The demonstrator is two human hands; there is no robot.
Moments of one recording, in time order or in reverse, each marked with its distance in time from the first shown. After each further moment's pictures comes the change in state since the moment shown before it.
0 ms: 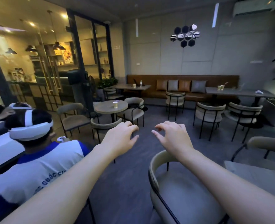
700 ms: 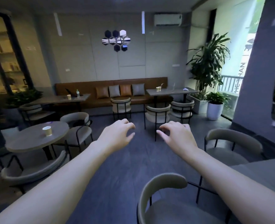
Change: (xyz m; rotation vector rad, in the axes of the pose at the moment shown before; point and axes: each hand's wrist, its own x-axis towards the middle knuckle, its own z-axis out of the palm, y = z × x) left_hand 0.372 -0.128 0.171 -0.237 -0.046 0.467; right_hand 0.203 0.152 0.172 -0.354 0.078 0.412
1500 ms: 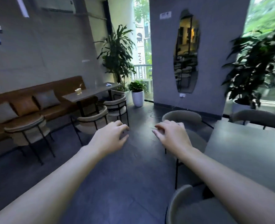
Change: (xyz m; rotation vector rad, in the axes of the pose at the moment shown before) left_hand 0.360 -0.183 0.192 -0.228 -0.109 0.668; right_hand 0.181 0.056 0.223 -0.415 0.132 0.576
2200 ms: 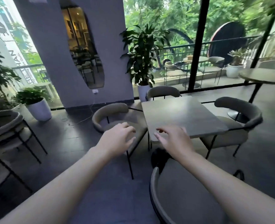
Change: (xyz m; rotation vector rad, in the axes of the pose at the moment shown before) left_hand 0.154 0.039 0.136 -0.340 -0.096 0.758; right_hand -0.066 0.036 0.025 -0.370 0.183 0.636
